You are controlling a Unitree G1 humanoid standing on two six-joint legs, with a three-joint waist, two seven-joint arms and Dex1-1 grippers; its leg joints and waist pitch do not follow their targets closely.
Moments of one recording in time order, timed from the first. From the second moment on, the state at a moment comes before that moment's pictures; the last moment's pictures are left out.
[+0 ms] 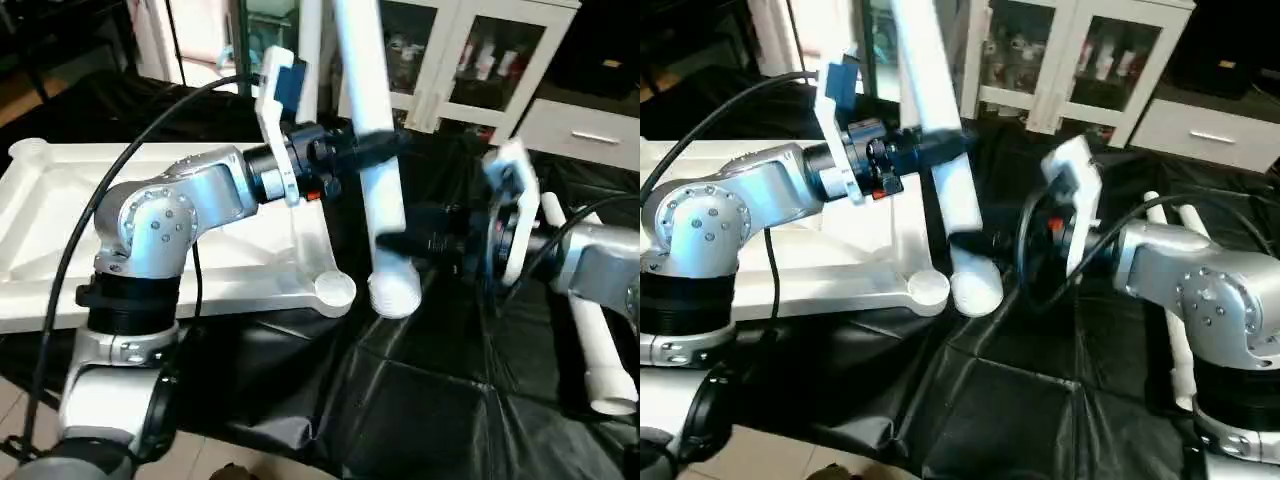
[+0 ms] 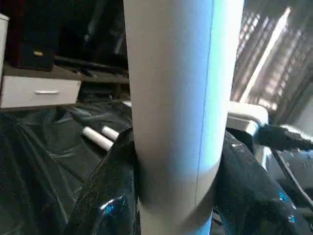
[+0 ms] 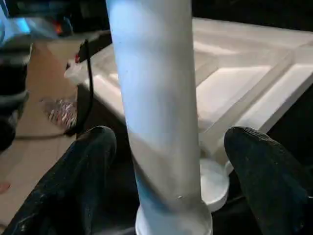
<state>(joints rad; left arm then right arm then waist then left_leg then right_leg) -0.83 0.27 0.02 -0.01 -0.82 0.96 -0.68 -0.51 -0.58 -0.10 -0.31 0.82 1.16 0.73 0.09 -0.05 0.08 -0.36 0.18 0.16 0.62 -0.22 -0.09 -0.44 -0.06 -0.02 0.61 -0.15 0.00</state>
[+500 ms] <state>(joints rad) -0.82 0.29 -0.03 -0.03 -0.79 0.93 -0.74 -0.45 -0.61 -0.03 -0.35 0.81 1.14 0.75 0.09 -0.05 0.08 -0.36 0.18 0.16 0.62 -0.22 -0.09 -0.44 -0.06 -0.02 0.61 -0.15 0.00</state>
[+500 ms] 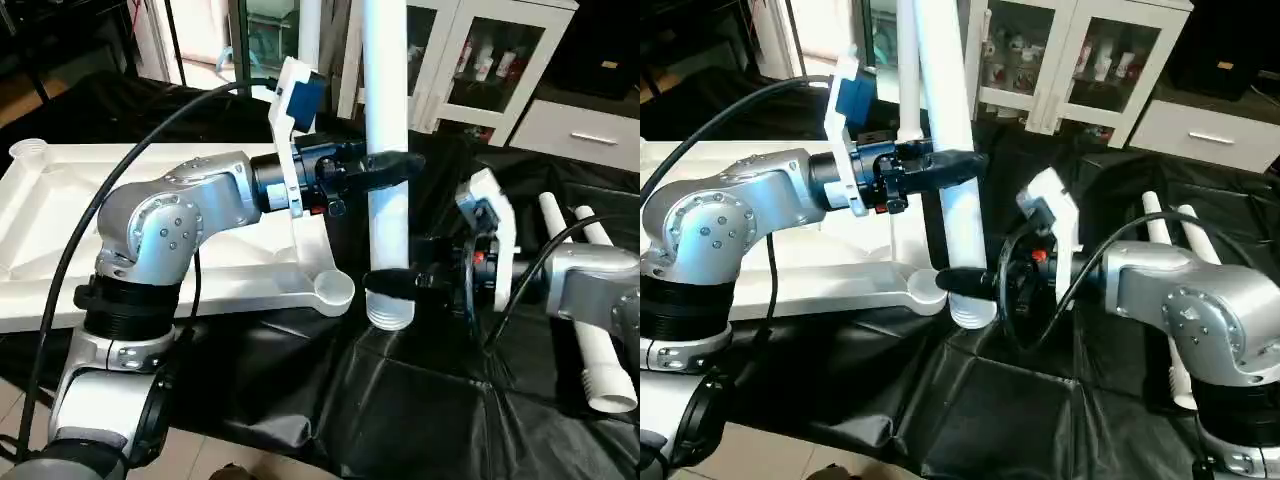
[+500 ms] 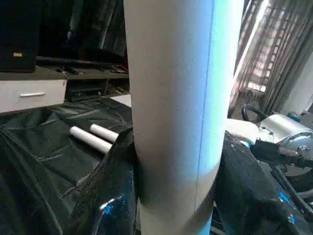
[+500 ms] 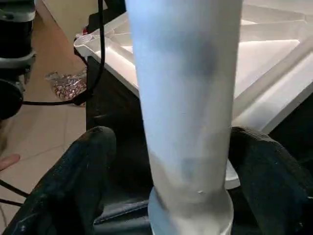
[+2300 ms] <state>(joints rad) -0.82 0.29 -0.04 -0.03 -0.79 0.92 -0.79 -0.42 -0.61 0.03 -0.36 0.75 1.04 0.75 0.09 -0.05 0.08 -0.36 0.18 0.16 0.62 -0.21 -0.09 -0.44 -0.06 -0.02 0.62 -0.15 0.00</state>
